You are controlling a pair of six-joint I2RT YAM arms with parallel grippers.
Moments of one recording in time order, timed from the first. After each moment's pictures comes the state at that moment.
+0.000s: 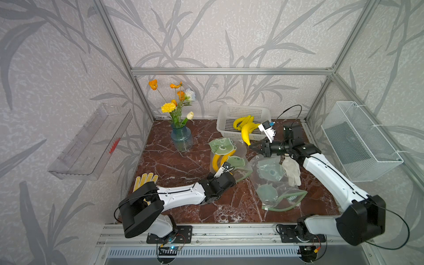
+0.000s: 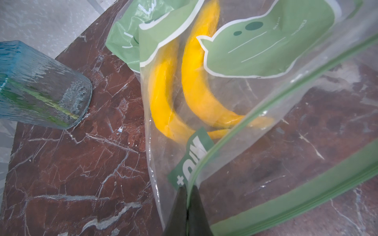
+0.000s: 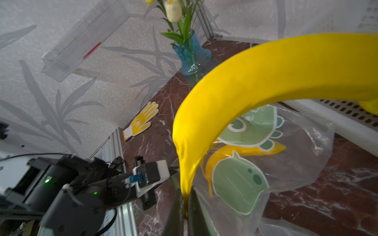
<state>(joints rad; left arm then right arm) -1.00 1.45 0.70 -0.23 -0.66 -0.25 0.28 1.46 1.20 -0.36 -0.82 0.09</state>
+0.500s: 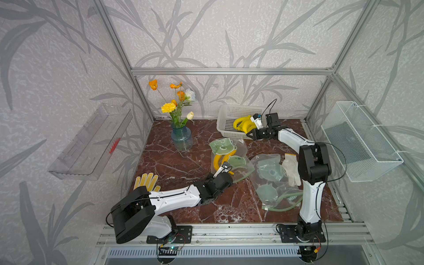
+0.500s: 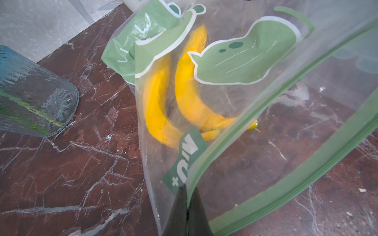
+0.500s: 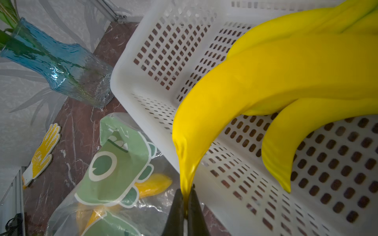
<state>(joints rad) -1.00 1.35 0.65 -0.16 -0.59 -0.25 0.20 2.13 1.67 -0.36 -0.60 0.05</state>
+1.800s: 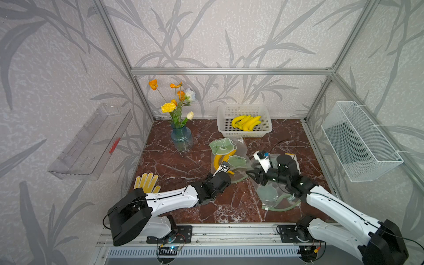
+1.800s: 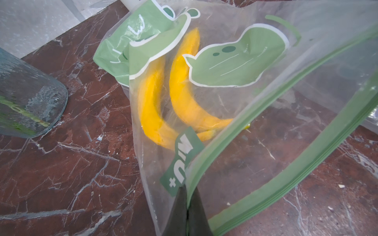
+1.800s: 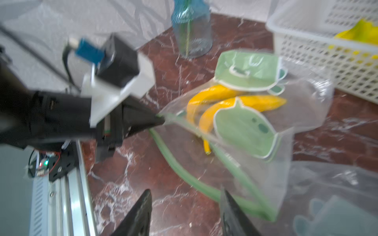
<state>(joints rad) -0.99 1.33 0.63 -0.14 -0.53 -0.26 0.67 0.95 0.49 -0.06 -0.36 0.07</state>
